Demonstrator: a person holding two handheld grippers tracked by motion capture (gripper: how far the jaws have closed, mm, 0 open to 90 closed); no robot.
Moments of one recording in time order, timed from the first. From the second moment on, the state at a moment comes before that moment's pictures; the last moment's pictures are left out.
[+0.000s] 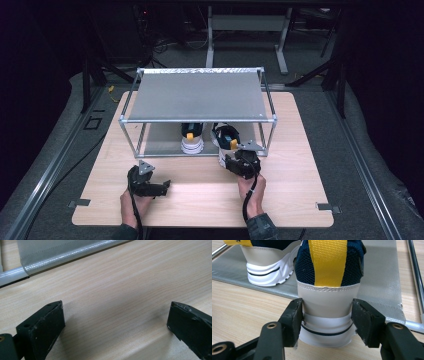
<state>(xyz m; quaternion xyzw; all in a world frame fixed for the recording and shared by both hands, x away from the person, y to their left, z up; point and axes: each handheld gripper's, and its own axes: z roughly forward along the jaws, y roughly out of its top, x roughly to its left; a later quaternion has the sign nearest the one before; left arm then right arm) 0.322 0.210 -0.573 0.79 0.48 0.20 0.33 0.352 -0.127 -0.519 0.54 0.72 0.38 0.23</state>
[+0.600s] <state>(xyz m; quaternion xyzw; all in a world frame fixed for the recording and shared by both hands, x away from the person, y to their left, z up) 0.322 0.210 -0.573 0.79 0.48 0.20 0.33 0.370 -0.129 -0.527 0.53 0.73 0.38 0.19</state>
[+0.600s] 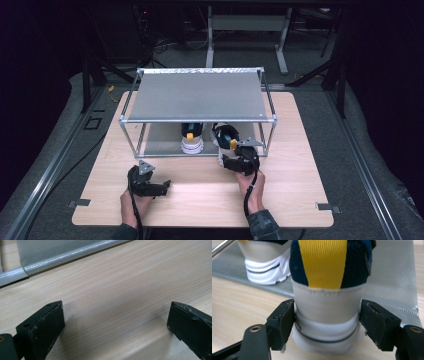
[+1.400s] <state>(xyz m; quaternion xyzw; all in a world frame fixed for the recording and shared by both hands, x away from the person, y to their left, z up) 0.322 0.210 -0.573 0.79 0.48 0.20 0.33 0.416 -0.090 -0.536 0.56 0.71 0.37 0.21</state>
